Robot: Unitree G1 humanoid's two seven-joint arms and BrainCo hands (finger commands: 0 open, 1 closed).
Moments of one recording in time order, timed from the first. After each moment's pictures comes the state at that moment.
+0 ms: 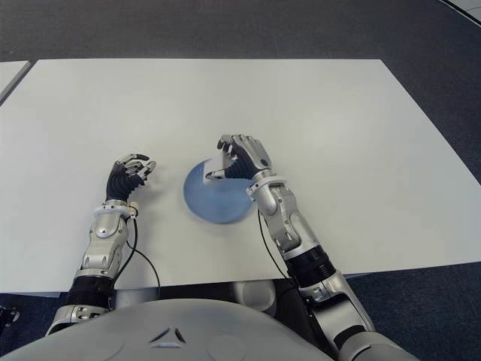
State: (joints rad) left arm 0.05 0.06 0.10 0.24 0.06 -0.17 0.08; right arm -0.19 -0.28 0.41 -0.02 -0.70 0.06 0.03
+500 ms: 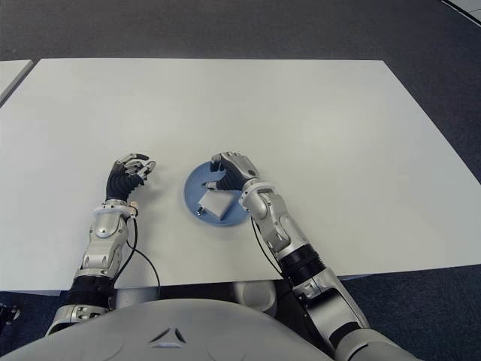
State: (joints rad) left arm 0.05 0.06 0.10 0.24 0.06 -0.17 0.08; right arm -0.22 -0.26 0.47 0.13 -0.71 0.04 0.07
